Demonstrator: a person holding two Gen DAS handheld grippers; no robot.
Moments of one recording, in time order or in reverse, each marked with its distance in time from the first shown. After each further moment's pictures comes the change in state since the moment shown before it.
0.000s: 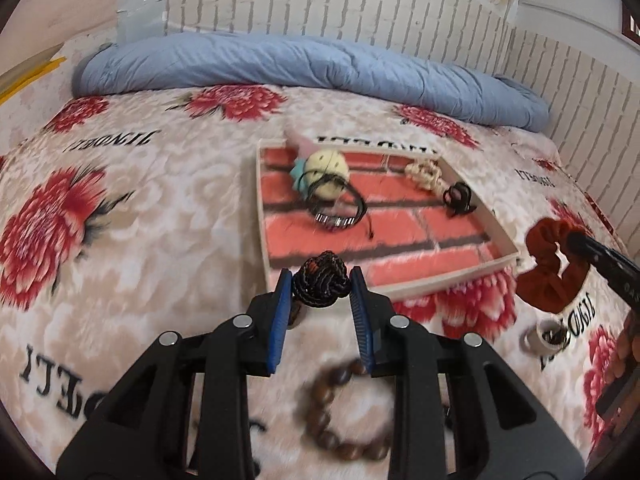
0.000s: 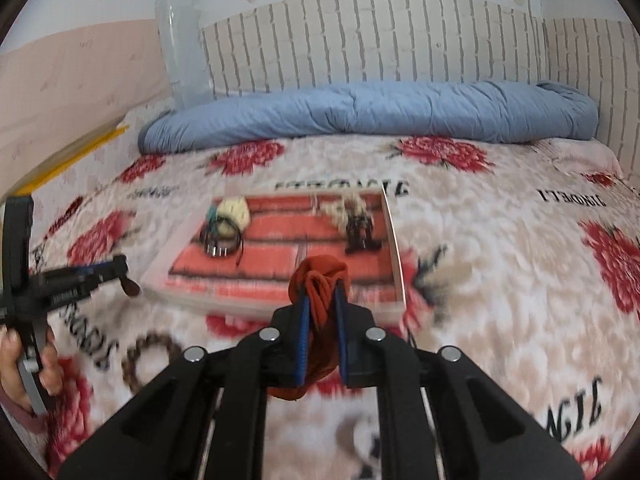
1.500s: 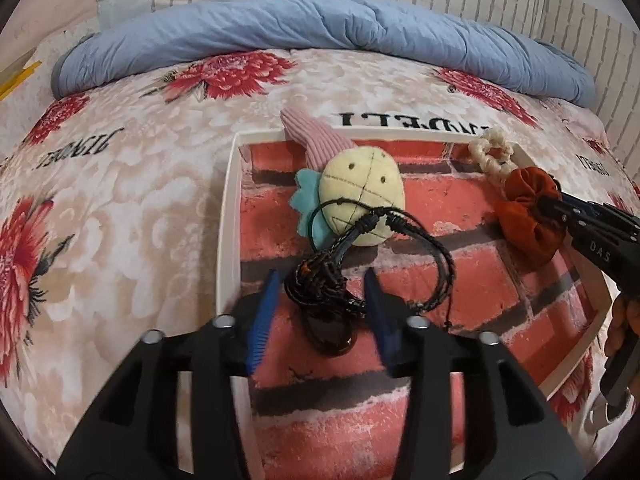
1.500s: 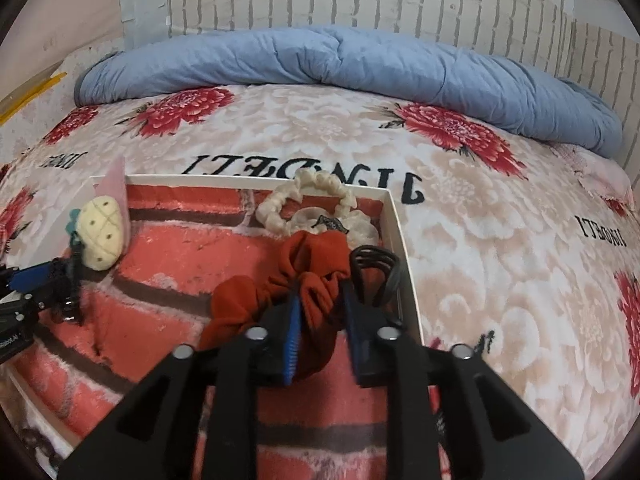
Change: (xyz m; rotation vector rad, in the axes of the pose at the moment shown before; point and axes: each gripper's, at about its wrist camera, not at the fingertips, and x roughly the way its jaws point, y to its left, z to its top) left arm 0.140 0.005 0.055 0.031 0.124 0.115; right arm 0.185 -0.011 0.044 -0.095 0.183 -0.172
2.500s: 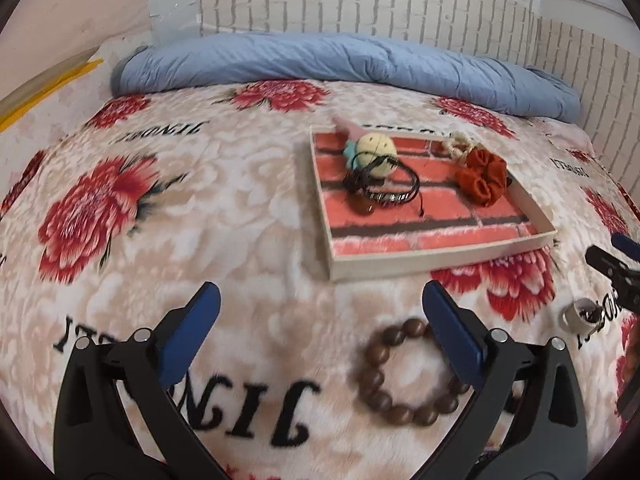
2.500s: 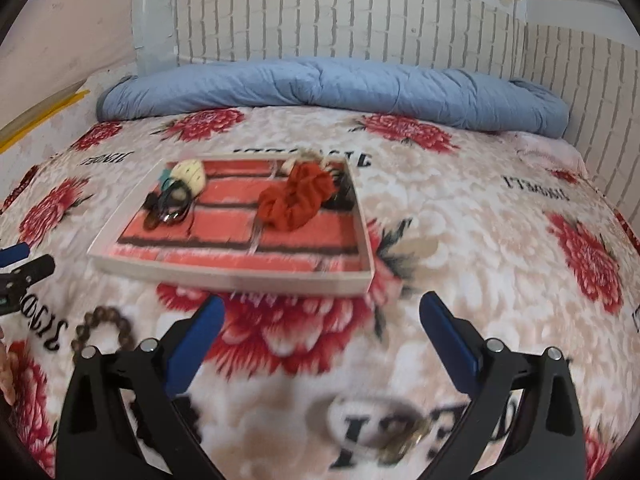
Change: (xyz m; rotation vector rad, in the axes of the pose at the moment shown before) left arm -0.150 0.032 -0.113 -0.047 -0.108 0.051; right arm -0.171 0.005 -0.122 0.064 -0.087 -0.015
